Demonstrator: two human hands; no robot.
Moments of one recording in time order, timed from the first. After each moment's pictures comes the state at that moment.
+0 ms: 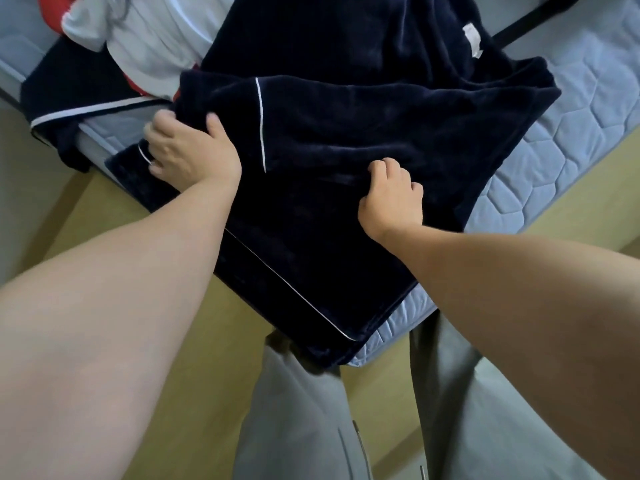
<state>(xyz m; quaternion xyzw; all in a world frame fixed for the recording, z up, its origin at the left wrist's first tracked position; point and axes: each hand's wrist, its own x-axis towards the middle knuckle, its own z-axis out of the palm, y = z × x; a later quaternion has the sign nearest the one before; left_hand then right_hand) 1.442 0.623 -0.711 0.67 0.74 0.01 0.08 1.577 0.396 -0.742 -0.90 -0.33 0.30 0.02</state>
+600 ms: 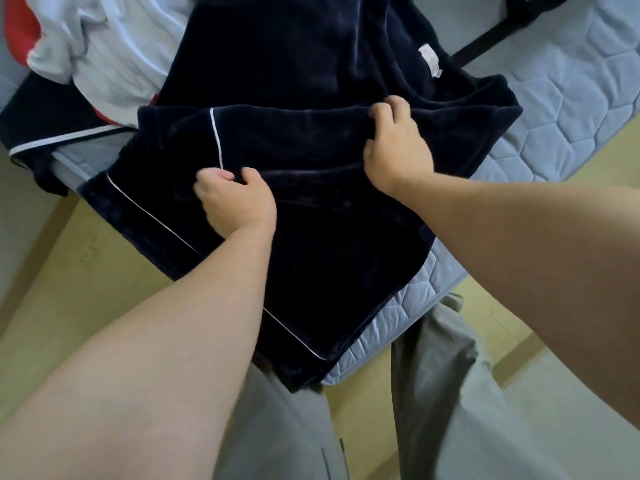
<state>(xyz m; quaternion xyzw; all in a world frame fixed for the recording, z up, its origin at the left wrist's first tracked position) 1.511 0.527 -0.716 0.58 0.77 0.10 0.23 1.705 0.416 -0.728 -0.89 -0.34 0.29 0.12</state>
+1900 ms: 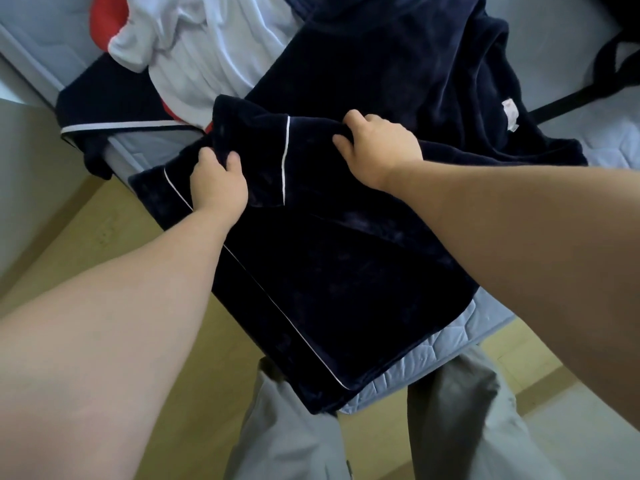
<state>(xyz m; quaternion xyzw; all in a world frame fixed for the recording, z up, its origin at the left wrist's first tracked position) 1.432 0.657 -0.731 0.64 0.72 -0.02 0.28 1.665 0.552 -0.738 -0.81 -0.52 0.28 0.04</state>
